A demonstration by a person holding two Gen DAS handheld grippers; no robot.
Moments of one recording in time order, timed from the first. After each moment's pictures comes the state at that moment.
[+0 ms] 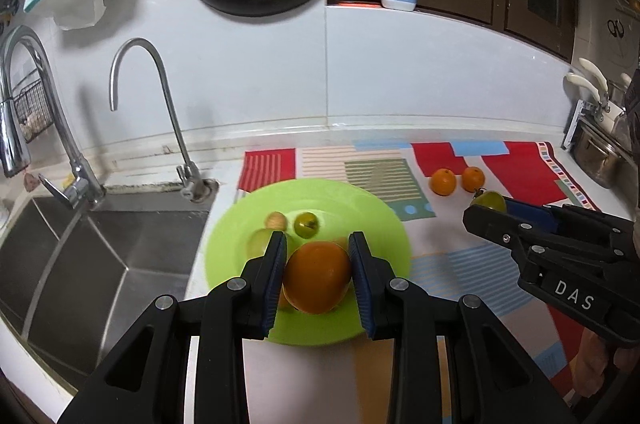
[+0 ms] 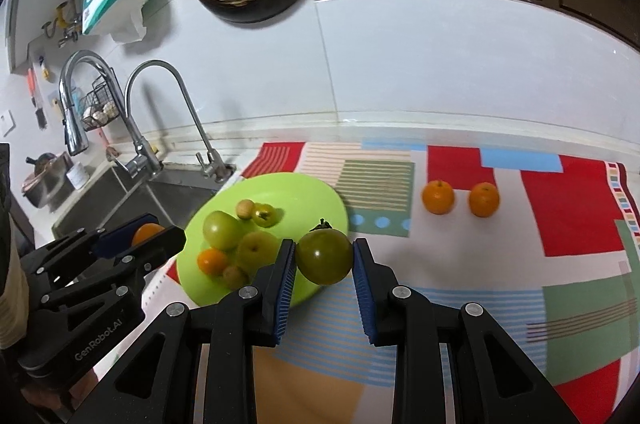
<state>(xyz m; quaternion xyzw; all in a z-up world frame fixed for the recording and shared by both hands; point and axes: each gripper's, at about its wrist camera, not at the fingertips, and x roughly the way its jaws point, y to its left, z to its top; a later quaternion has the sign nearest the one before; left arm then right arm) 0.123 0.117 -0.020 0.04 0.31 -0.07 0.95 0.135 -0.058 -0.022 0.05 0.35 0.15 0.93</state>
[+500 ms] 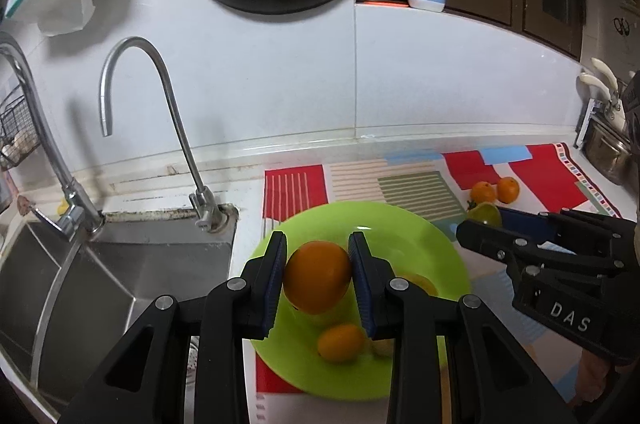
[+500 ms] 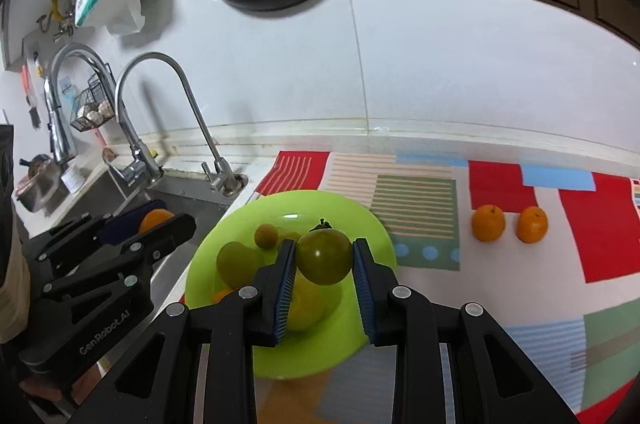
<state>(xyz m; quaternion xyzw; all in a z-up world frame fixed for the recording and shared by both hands) 0.181 0.156 -0.028 0.05 0.31 -0.08 0.95 0.183 -0.007 -0.031 0.04 0.35 0.15 0.92</state>
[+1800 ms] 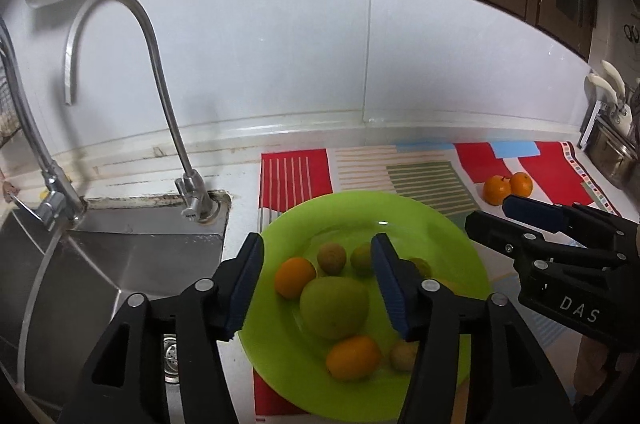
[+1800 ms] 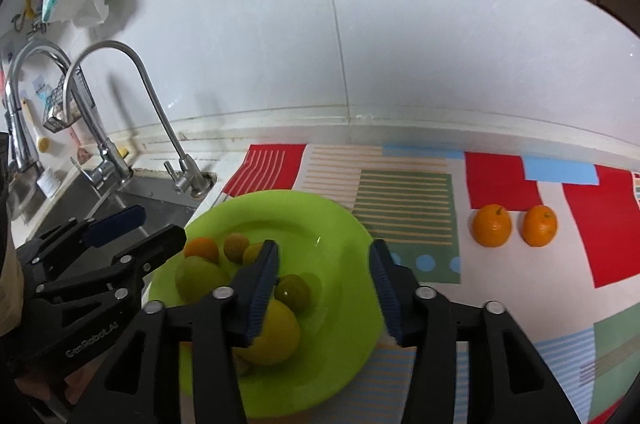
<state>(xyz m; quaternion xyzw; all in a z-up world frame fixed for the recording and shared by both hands) 0.205 0.163 -0.045 0.04 0.33 -0.09 0.94 0.214 -0.007 -0.053 0.04 0.37 0.12 0.92</state>
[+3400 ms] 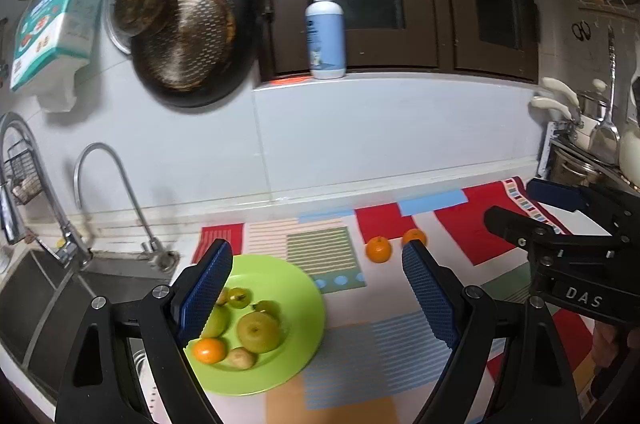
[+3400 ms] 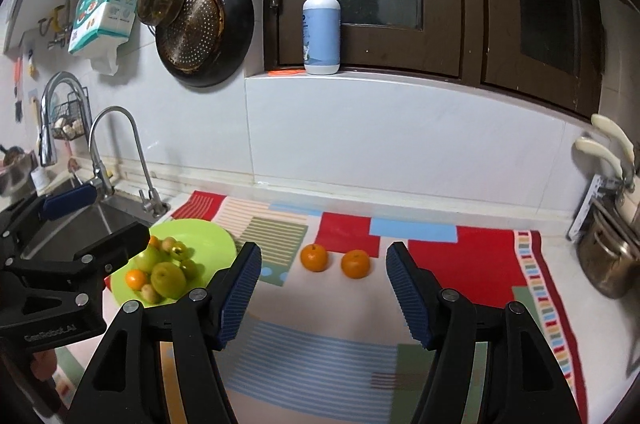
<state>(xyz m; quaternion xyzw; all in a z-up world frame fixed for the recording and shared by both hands) 0.105 0.008 0.029 0.06 0.22 -0.09 0.97 0.108 -0.165 0.031 -0.03 0.25 0.08 0.96</state>
